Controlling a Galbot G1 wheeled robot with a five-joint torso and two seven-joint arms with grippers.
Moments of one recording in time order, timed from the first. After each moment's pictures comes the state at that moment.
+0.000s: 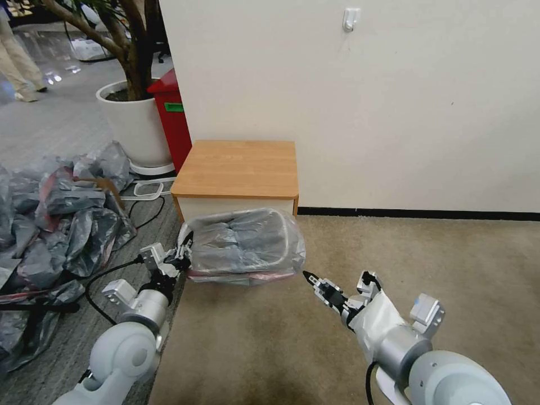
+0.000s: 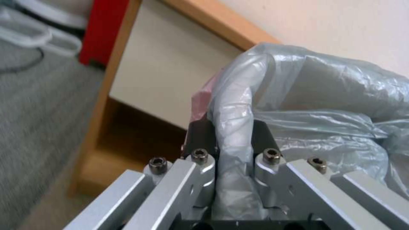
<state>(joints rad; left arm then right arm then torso) 1.46 -1.05 -0.46 -2.09 -1.03 0.07 -0.23 -1.54 1.21 0.32 2.50 1.36 -0.34 0.57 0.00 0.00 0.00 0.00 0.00</state>
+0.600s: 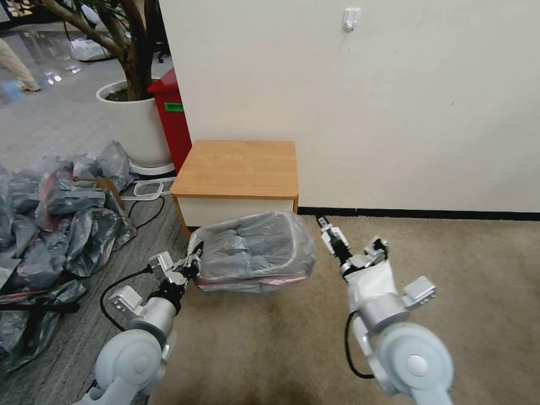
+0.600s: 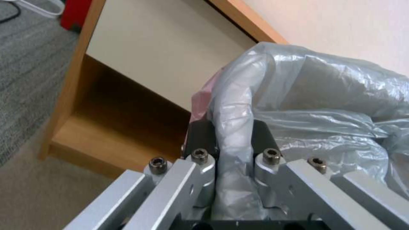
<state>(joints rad) 1.50 -1.08 -0.44 -2.14 -1.08 0.10 -0.23 -1.43 1.44 0.30 2.23 1.12 -0.18 0.28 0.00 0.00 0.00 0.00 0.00</state>
